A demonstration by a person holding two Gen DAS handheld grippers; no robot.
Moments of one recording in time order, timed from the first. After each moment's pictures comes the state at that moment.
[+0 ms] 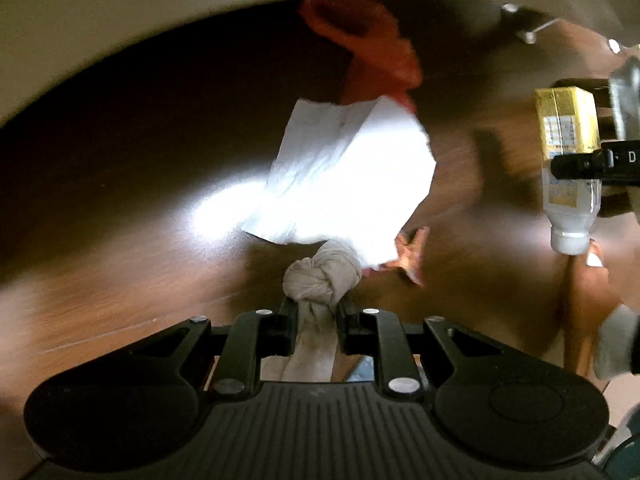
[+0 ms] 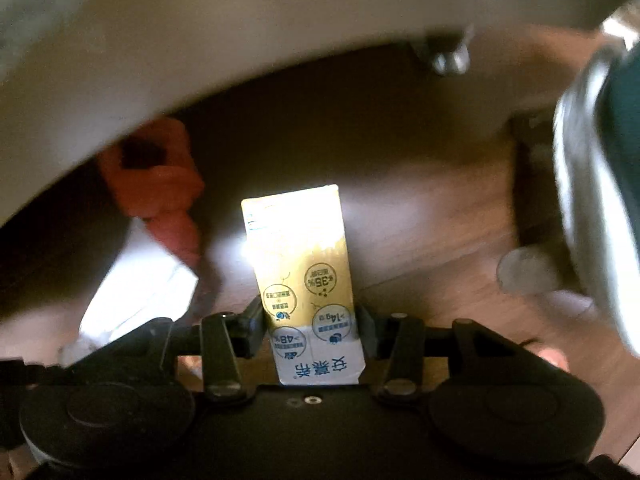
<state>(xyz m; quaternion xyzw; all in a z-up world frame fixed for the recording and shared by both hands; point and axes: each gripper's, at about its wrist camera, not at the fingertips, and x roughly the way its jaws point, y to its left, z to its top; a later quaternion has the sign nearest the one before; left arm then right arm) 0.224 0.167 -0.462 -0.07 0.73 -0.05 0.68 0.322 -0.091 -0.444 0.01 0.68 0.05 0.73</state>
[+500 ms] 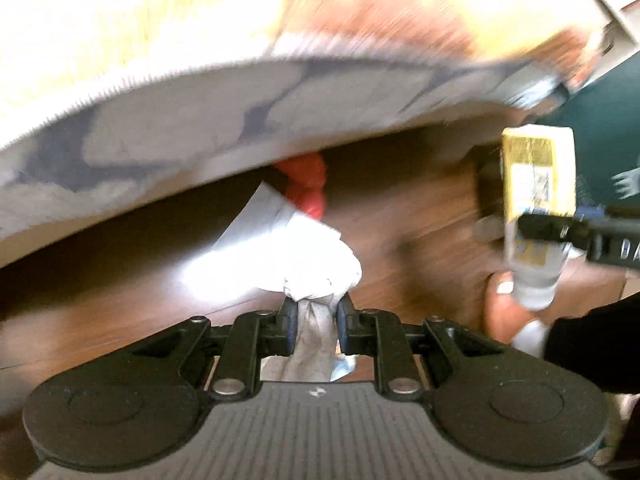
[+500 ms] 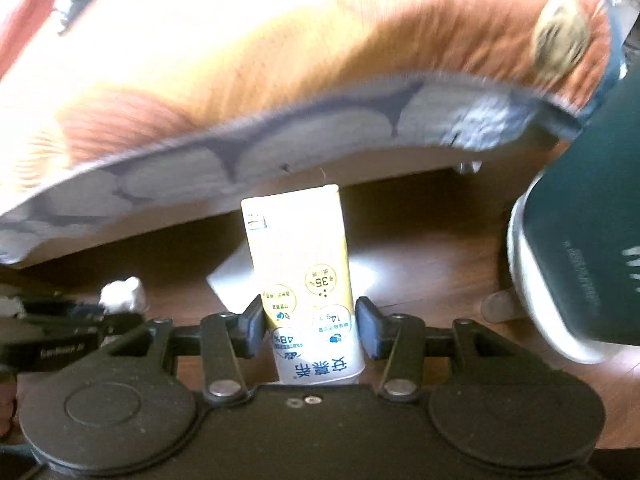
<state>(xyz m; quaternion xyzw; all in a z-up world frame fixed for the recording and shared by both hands) 0.214 0.142 -0.262 -0.08 0.65 -0.06 0.75 0.267 -0.105 -0.261 0.03 0.60 0.16 0.79</state>
